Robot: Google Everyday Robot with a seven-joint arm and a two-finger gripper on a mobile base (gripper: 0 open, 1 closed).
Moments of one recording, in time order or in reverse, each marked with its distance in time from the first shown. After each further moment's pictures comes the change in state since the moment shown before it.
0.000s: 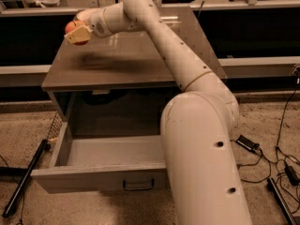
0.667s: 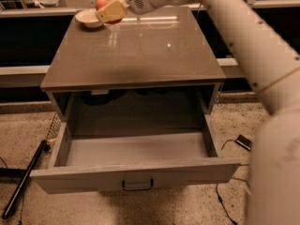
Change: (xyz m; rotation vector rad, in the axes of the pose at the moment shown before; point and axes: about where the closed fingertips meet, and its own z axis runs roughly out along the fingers) arm -0.046 0.036 -0.169 0.133 0.043 -0.092
